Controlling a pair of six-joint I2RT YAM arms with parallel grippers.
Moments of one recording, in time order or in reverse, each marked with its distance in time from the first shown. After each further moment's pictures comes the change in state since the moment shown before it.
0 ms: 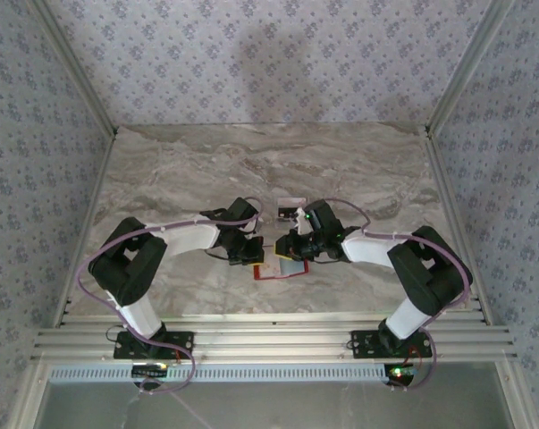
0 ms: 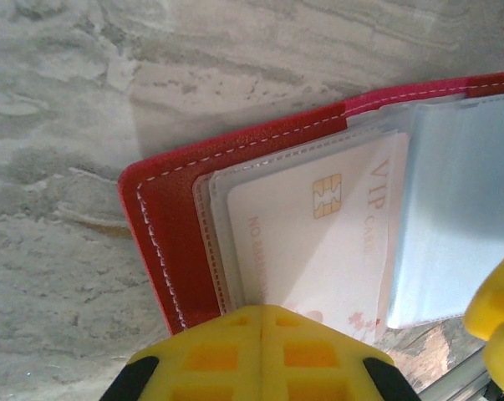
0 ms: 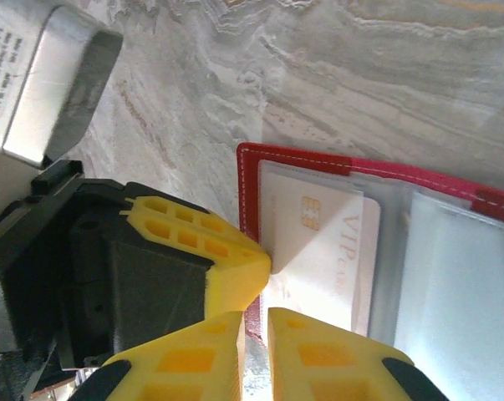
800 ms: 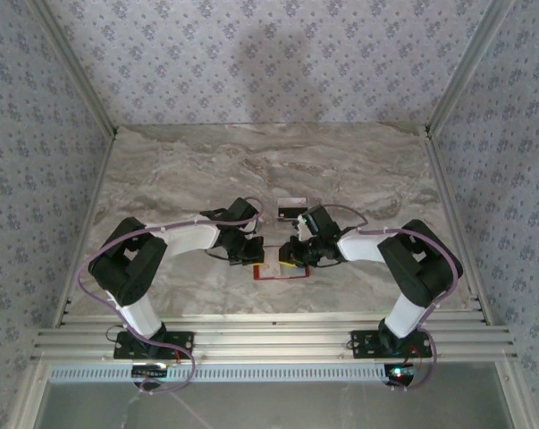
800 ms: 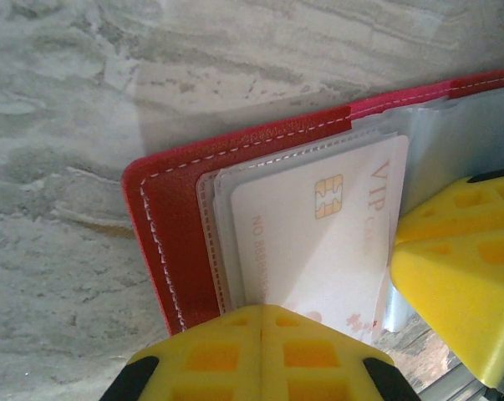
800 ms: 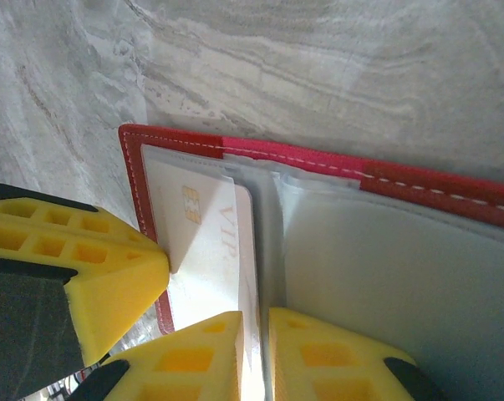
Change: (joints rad) left arm -0.002 0.000 0.000 0.000 0.000 0.000; right arm 0.003 0.076 0.003 -0.064 0.039 -0.036
